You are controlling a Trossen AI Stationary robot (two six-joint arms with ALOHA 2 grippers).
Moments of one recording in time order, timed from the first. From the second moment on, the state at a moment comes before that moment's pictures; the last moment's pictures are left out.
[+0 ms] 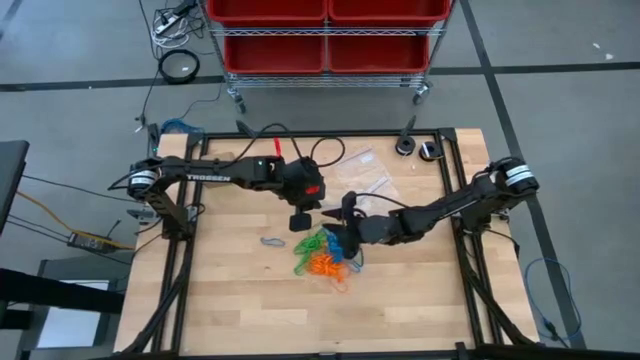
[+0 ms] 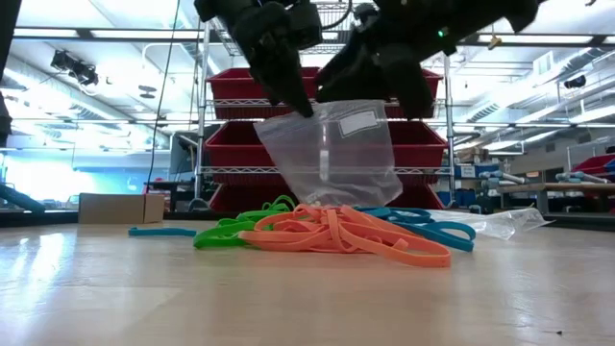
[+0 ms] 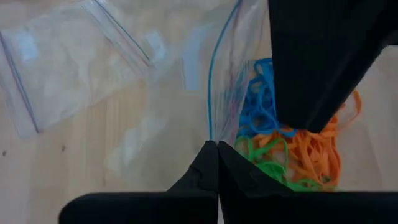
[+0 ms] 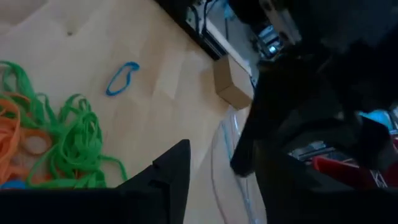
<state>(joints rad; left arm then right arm) 0.12 1.66 1.35 -0.59 0.11 0.13 0.27 1.61 0.91 0.27 0.59 -0.66</state>
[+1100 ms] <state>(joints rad) 0.12 1.66 1.40 -0.67 0.12 0.13 0.26 1.62 0.95 0.16 0.65 -0.71</state>
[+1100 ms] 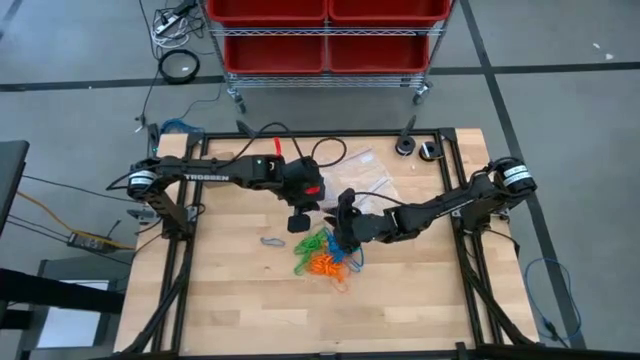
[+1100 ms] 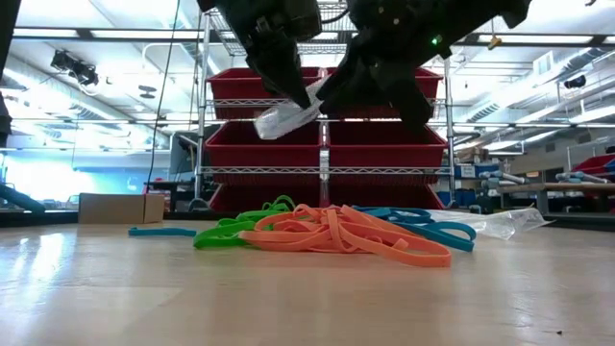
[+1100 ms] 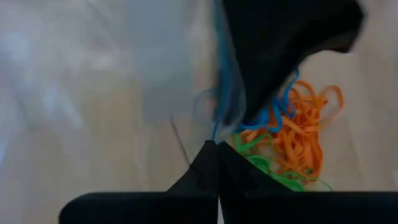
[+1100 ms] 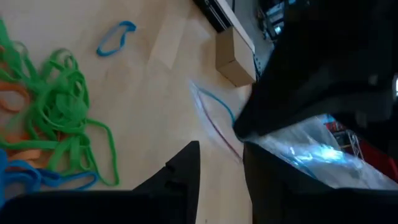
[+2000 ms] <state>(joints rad) 0.12 1.66 1.40 -0.63 0.16 0.12 0.26 1.62 0.95 0.20 0.69 -0.71</state>
